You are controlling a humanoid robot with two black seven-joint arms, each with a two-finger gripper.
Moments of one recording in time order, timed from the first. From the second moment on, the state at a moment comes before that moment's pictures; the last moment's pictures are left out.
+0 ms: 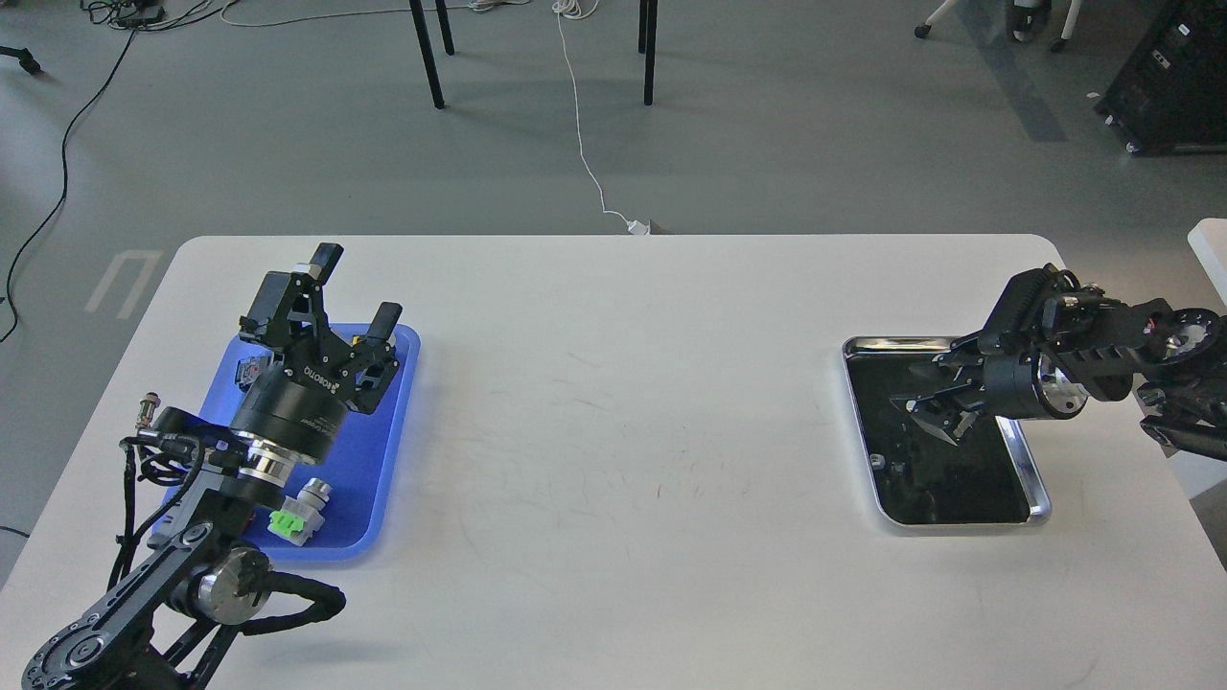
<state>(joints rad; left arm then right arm) -0.06 0.26 -1.18 -1.33 0.77 -0.20 -0.49 1.41 -0.55 -0.98 0.97 -1.30 -0.31 0.49</state>
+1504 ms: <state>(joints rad) -0.55 0.84 -0.62 -1.21 2.18 -0.26 -0.49 0.59 -0.57 0.31 1.22 -0.02 -0.15 0.49</state>
